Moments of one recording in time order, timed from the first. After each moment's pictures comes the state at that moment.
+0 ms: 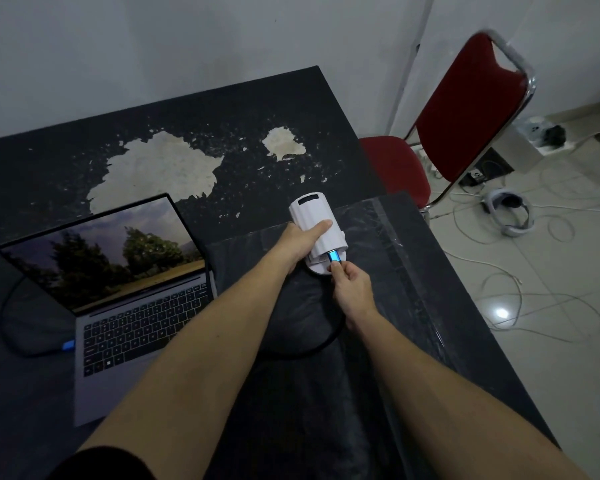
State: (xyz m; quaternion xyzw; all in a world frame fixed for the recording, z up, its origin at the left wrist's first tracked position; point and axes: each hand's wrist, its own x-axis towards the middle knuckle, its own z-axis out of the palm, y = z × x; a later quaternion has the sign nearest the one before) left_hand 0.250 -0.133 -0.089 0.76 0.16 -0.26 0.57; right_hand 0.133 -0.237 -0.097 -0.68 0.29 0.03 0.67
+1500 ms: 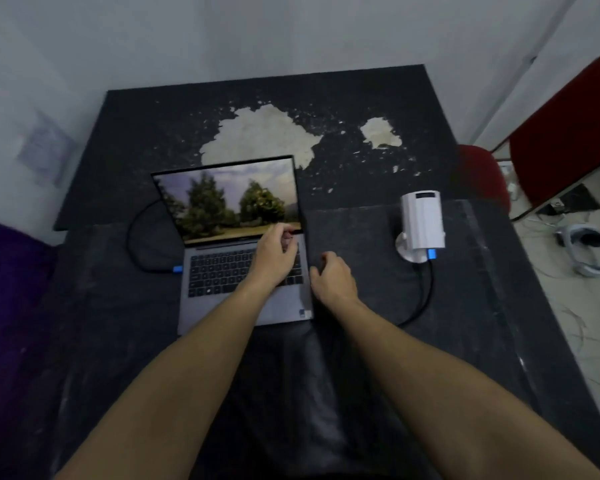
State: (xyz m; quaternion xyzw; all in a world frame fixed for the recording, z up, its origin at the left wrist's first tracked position) left_hand 0.133 0.097 -0.071 0.91 0.07 -0.02 0.41; right_hand 0.104 -0.047 -0.072 -0.91 0.09 0.18 0.37
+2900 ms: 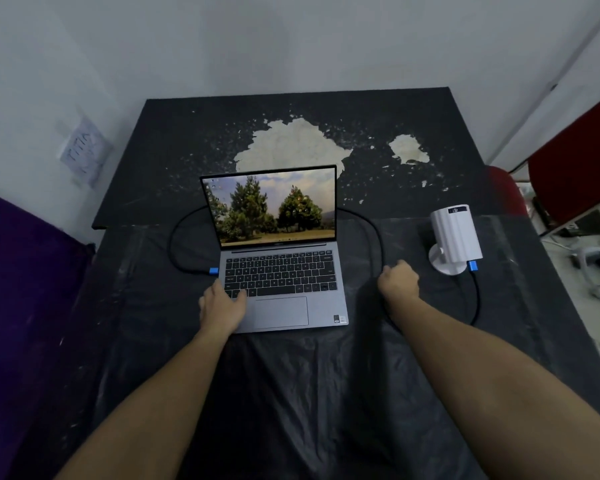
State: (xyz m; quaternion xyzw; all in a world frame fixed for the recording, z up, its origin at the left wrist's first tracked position) left_hand 0.031 0.263 -0.116 0.89 0.34 -0.13 0.29; right_hand 0.124 -0.069 -0.086 -0.88 0.30 0.15 0.35
